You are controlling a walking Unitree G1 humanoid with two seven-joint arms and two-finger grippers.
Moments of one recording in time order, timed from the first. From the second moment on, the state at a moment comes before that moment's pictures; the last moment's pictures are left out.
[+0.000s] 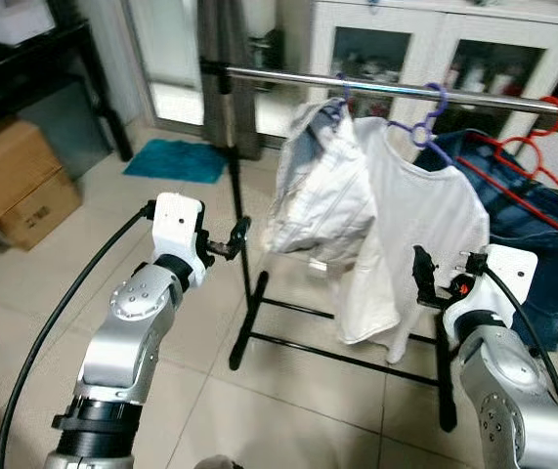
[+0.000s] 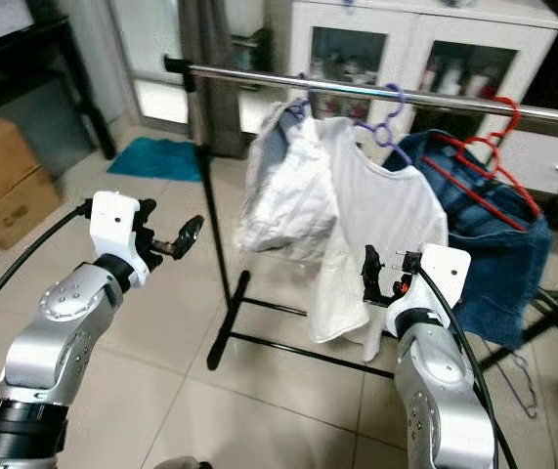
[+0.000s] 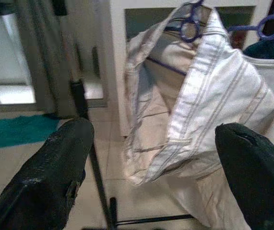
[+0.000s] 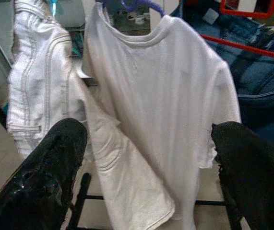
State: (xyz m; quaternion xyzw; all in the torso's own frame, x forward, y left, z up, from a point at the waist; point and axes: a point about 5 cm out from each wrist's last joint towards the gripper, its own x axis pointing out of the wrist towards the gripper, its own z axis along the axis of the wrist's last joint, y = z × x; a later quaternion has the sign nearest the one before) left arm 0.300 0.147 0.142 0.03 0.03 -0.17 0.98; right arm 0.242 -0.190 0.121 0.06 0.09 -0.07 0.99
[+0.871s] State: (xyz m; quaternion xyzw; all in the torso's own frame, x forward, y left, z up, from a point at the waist) left arm 0.301 0.150 0.142 0.03 0.03 -0.18 0.98; right arm 0.250 -0.178 0.120 0.04 0.09 -0.04 0.99
